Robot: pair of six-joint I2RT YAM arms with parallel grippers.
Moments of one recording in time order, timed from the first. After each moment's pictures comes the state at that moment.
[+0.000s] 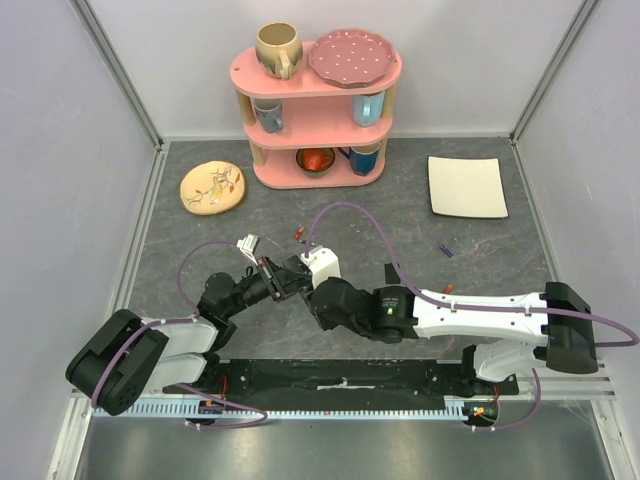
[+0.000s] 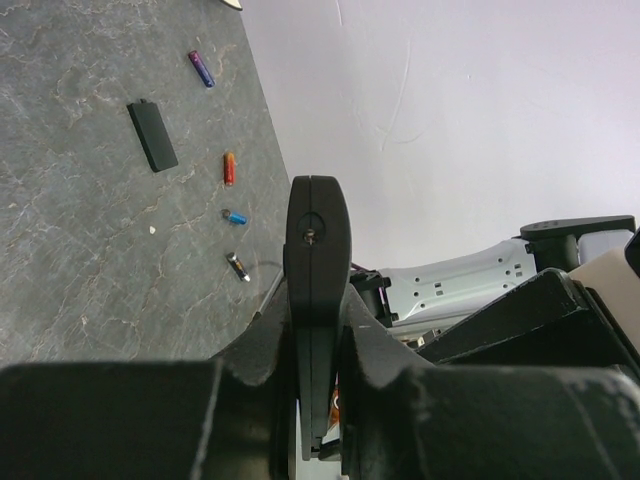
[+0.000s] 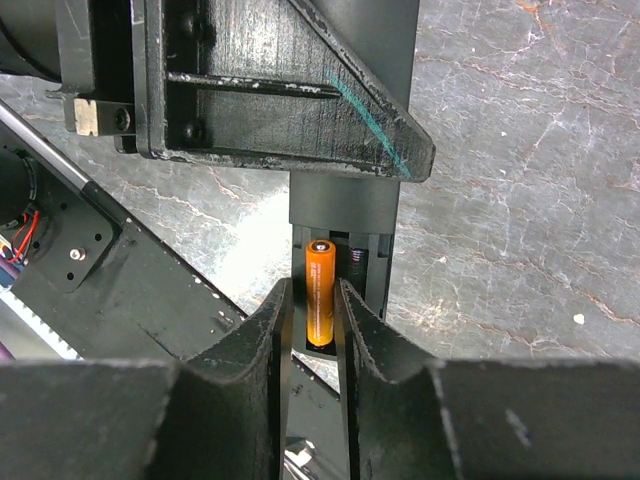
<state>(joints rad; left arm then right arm) -0.54 1.19 0.06 1.20 0.50 -1.30 1.36 1.38 1.02 -0.39 0.43 0.57</state>
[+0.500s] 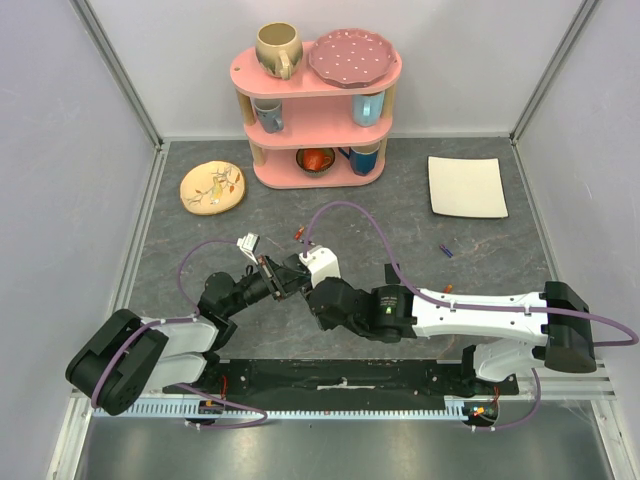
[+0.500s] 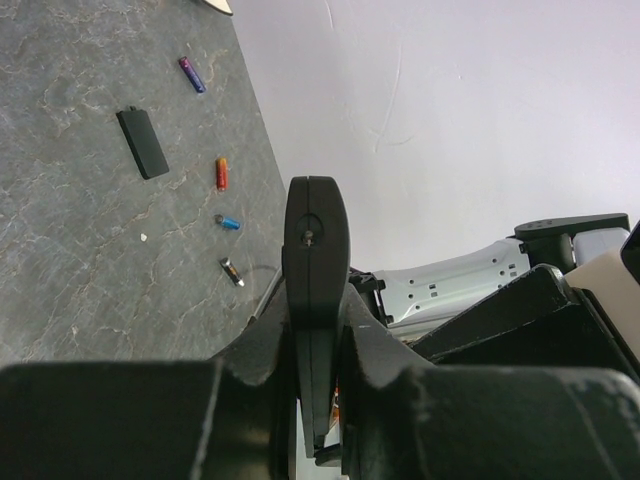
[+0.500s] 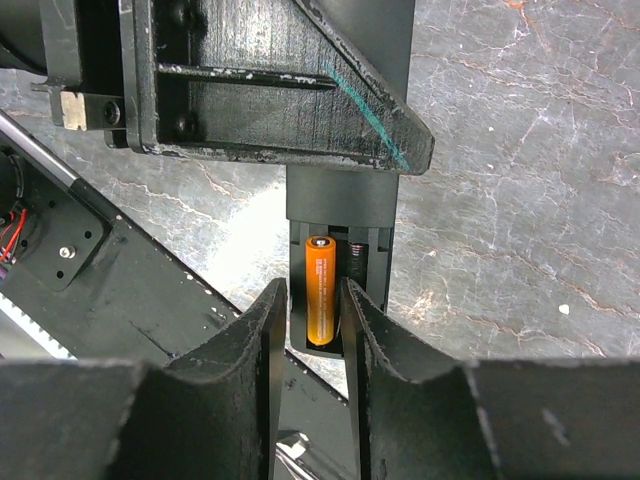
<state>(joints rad) -0.54 1.19 0.07 1.21 0.50 -1.30 1.36 1.39 1.05 -0.44 0.45 0.58</state>
